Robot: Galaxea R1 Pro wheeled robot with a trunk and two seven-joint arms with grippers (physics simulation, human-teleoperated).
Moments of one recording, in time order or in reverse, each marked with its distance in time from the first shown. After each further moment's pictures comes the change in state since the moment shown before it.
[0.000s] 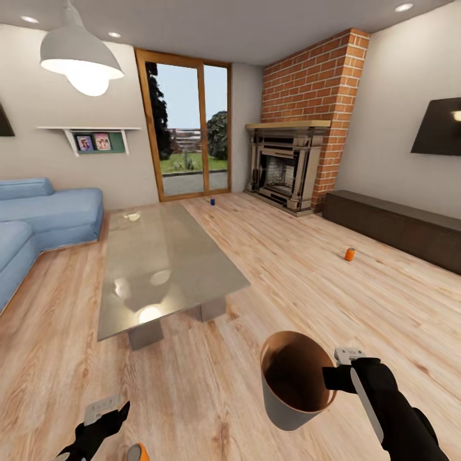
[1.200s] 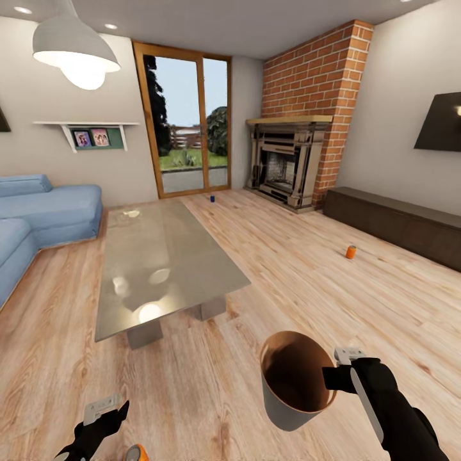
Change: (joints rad) left arm -0.001 0.002 0.003 0.001 -0.001 -0.006 0.001; right arm 0.000 0.000 0.000 0.000 0.001 0.000 0.000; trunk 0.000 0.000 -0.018
